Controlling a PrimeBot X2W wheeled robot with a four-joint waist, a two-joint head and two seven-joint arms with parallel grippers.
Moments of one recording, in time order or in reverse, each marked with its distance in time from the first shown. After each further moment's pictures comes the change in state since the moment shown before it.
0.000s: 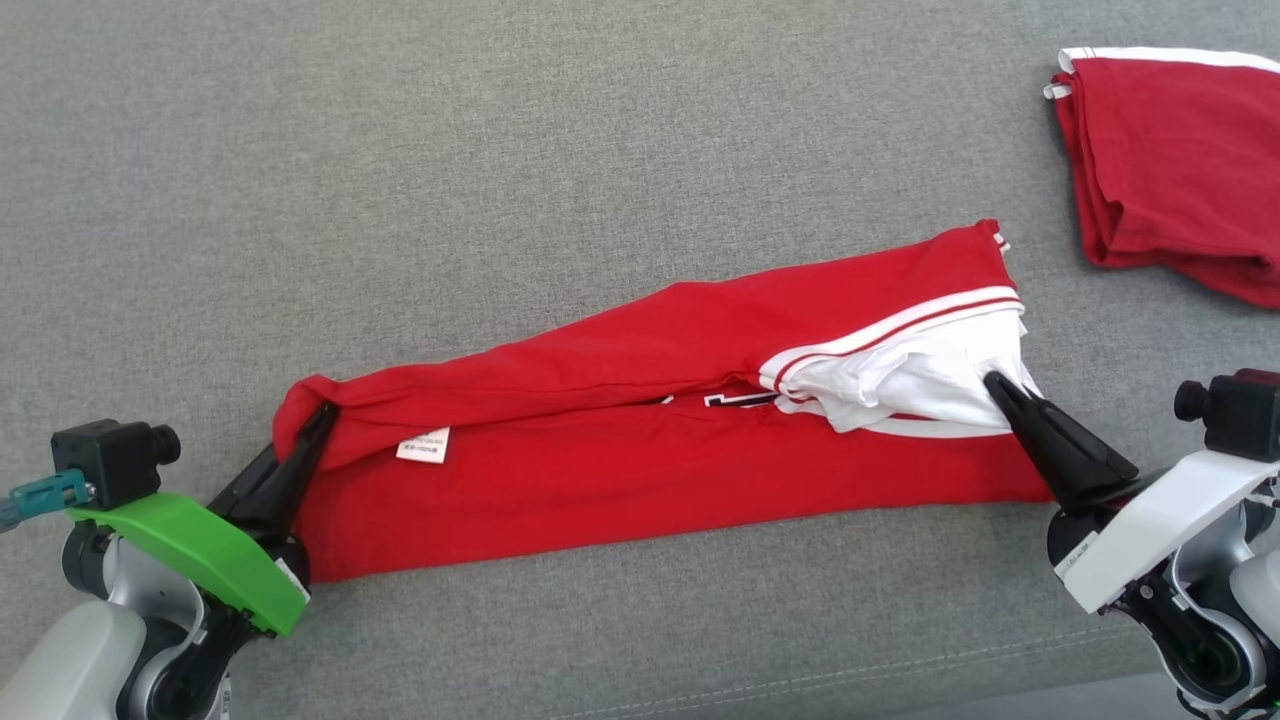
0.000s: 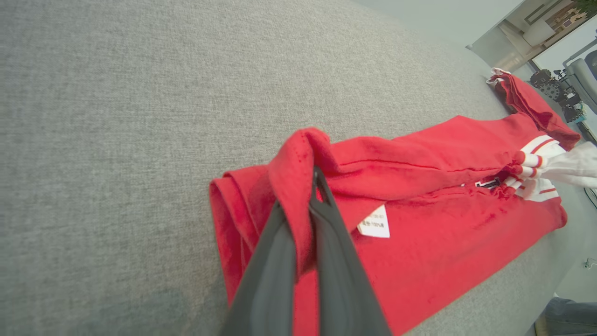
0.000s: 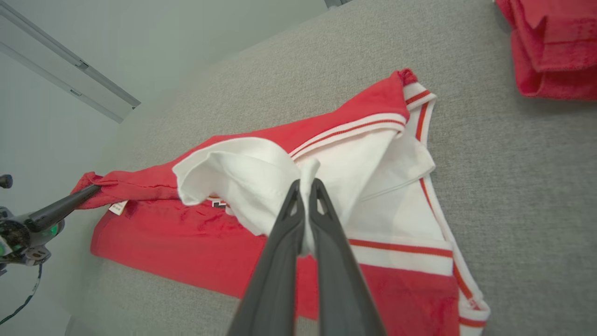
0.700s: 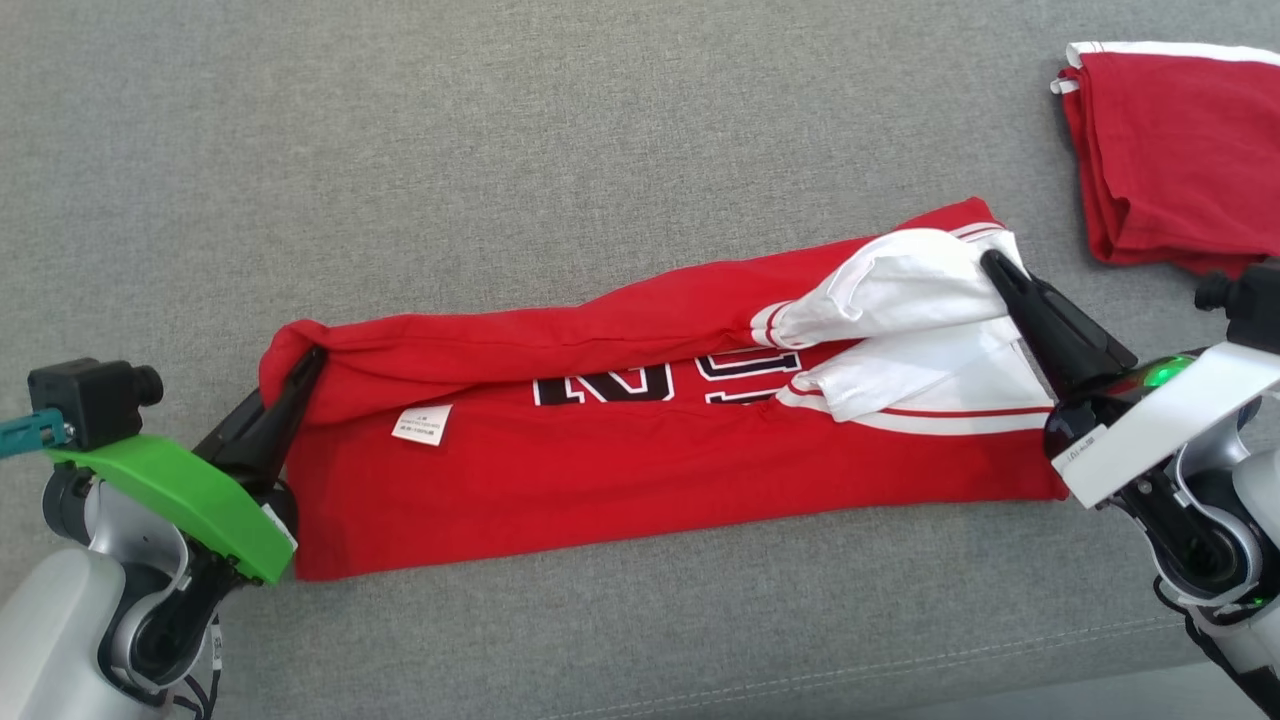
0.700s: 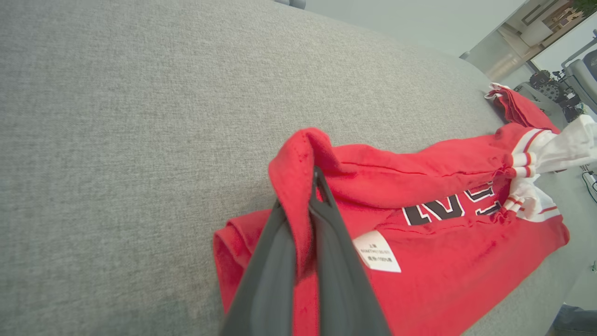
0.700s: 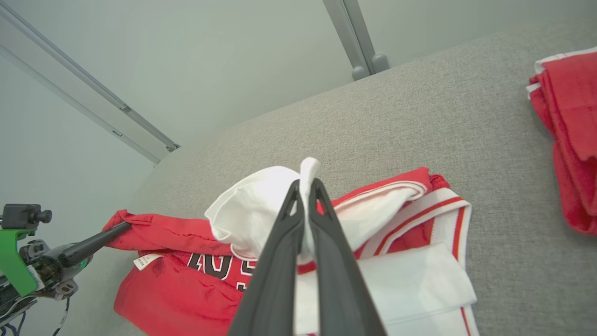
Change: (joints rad) left arm -0.085 -0.004 0.024 0.004 0.002 0.000 0.062; right arm -0.178 0.060 -0.033 0.062 0.031 0.066 0.008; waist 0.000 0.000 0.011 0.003
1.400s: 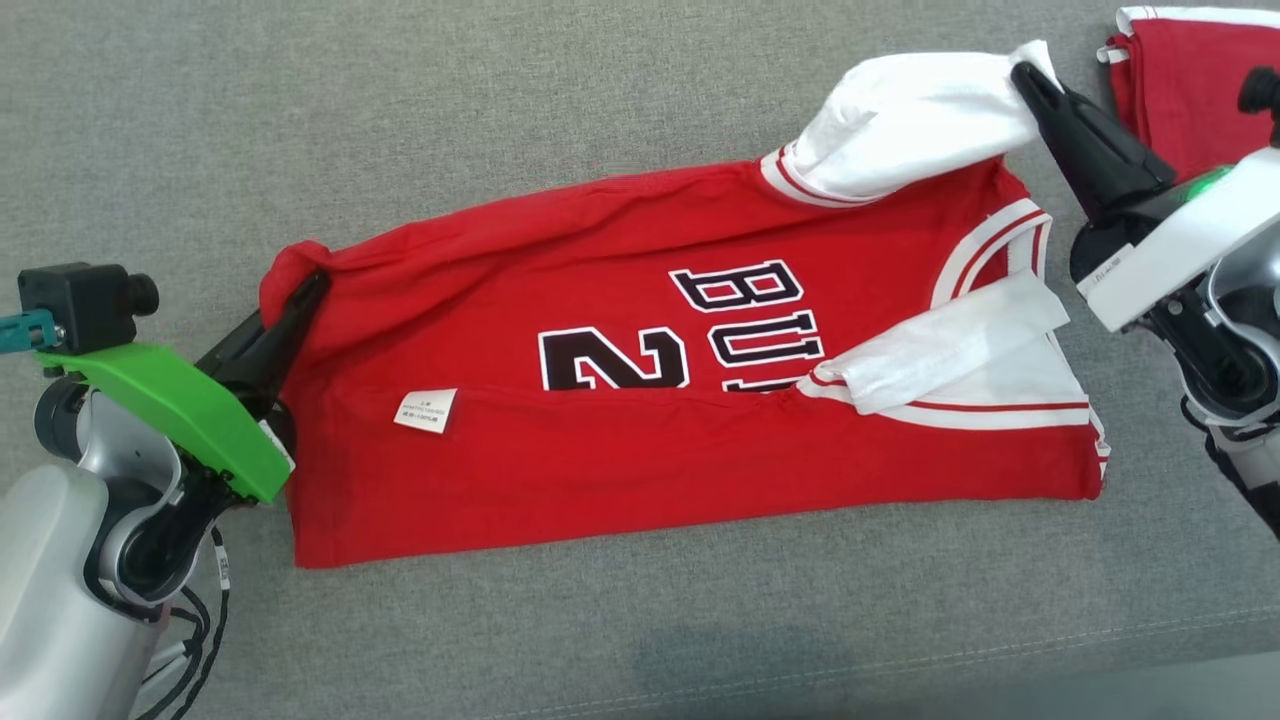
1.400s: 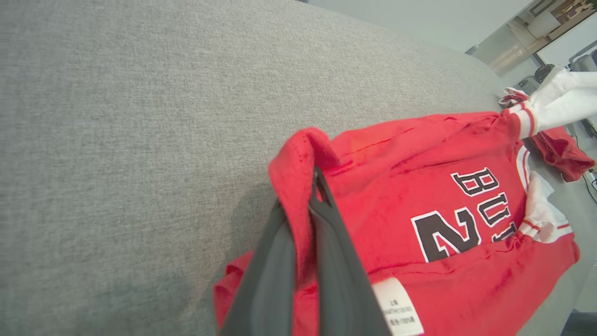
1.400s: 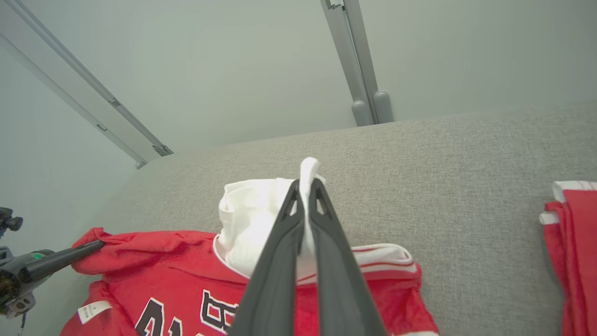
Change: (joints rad) left arm -0.131 -0.034 0.018 0.028 -0.011 0.000 0.119; right arm -0.328 0.015 0.021 0.213 -0.054 0.082 0.058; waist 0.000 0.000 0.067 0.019
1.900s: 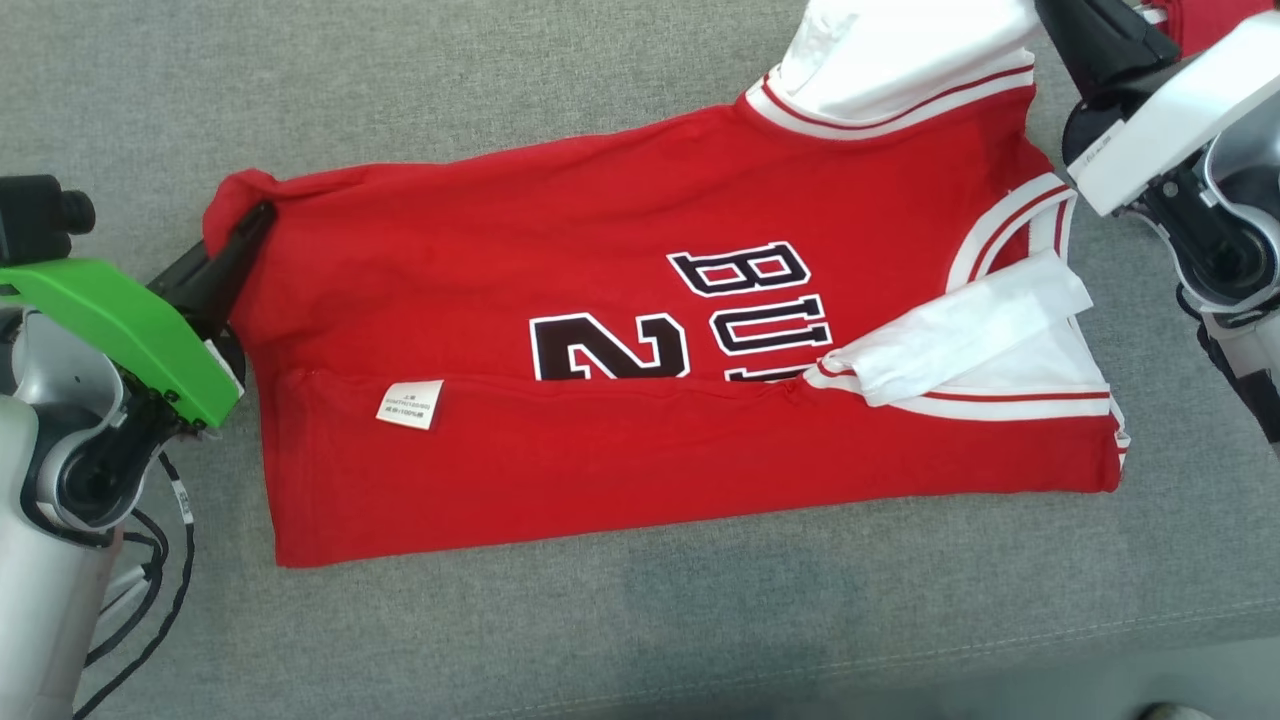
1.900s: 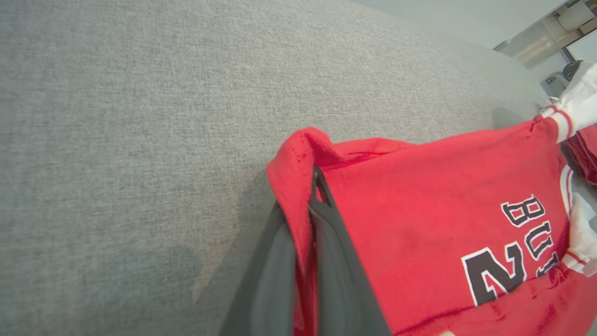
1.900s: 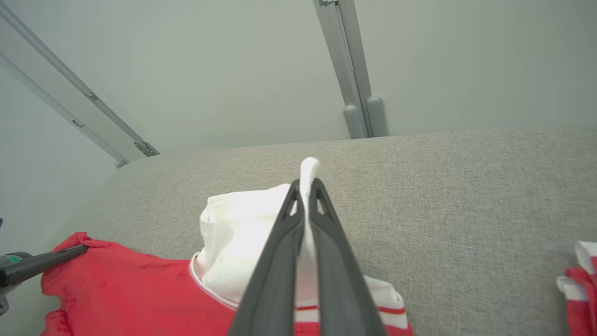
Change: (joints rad) left arm -0.112 -0.003 0.067 0.061 0.007 0.000 0.113; right arm -0.207 0.057 0.023 0.132 -0.046 0.000 0.049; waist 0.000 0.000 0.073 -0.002
